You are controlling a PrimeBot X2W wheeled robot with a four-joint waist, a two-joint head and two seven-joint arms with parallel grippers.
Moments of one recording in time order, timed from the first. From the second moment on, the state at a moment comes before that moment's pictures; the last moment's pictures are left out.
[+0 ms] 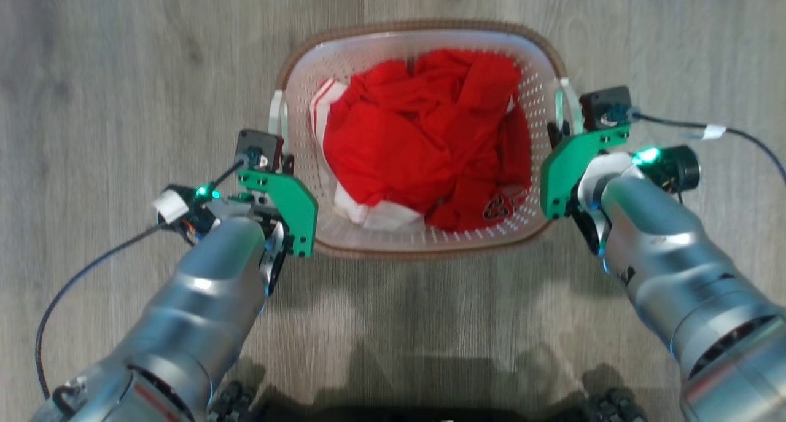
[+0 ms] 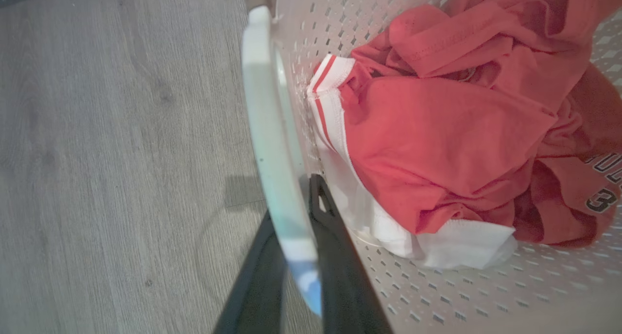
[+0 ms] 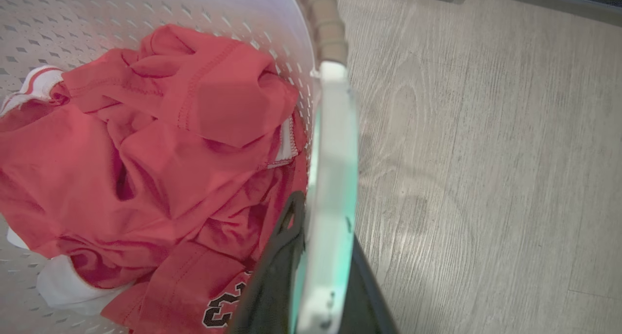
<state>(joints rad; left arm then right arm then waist) -0.87 0.01 -0.96 1.24 -0.76 0.06 -0.21 -0.98 -0.06 0.78 1.30 0.69 0.13 -0.19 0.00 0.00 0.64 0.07</state>
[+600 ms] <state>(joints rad) -0.99 0.01 -0.99 1.23 -0.76 0.09 -0.24 -1.06 -0.06 0.59 1.30 0.49 0.13 -0.22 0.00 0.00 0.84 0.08</state>
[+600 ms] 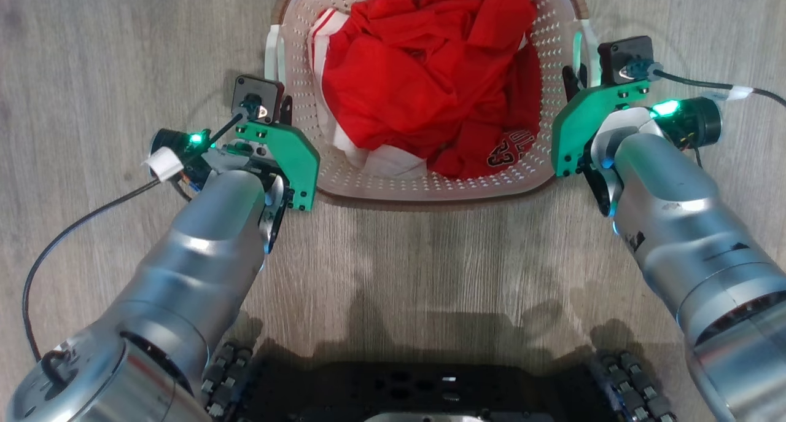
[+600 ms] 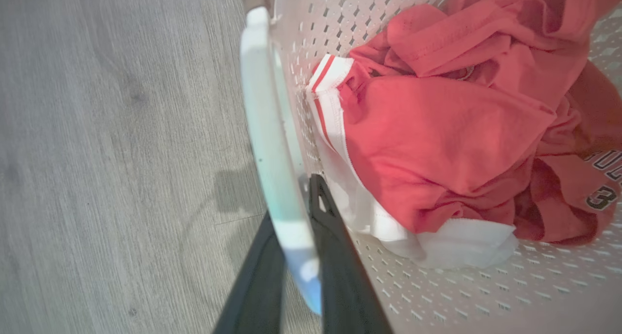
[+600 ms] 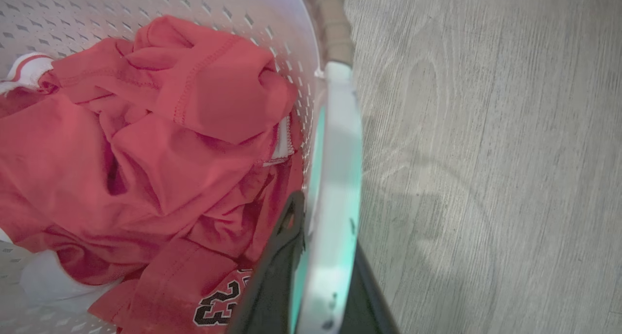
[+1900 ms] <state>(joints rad) -1.02 0.02 -1.03 1.23 -0.82 0.13 -0.26 -1.08 -0.07 0.49 1.30 0.35 0.13 -0.24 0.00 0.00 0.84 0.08</state>
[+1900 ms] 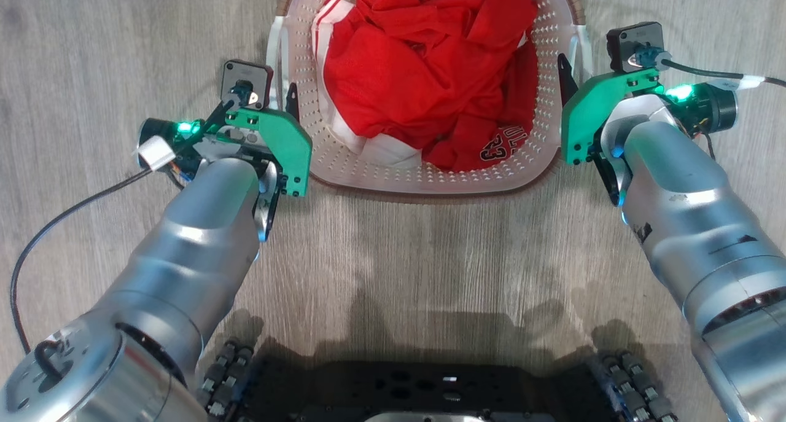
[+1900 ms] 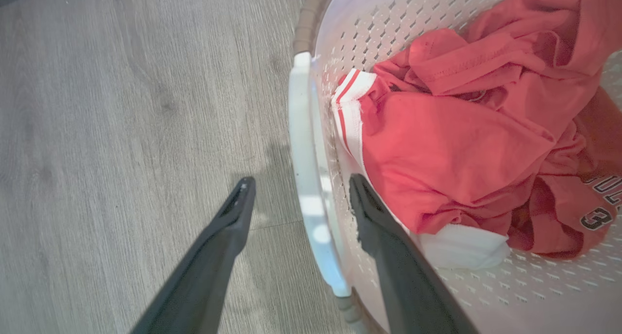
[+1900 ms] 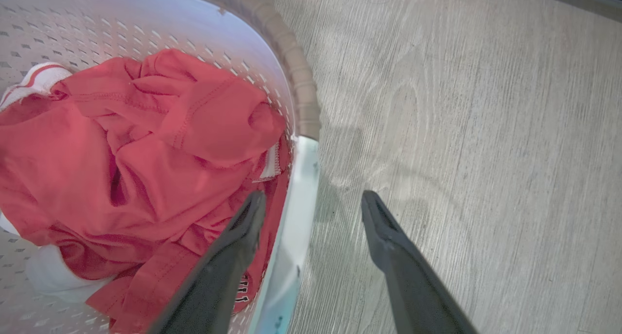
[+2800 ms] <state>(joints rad) -0.73 0.08 -0.66 0.77 -0.52 0.21 -0.26 -0.84 -0.07 0.29 0.94 0.22 0.13 -0.25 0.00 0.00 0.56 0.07</state>
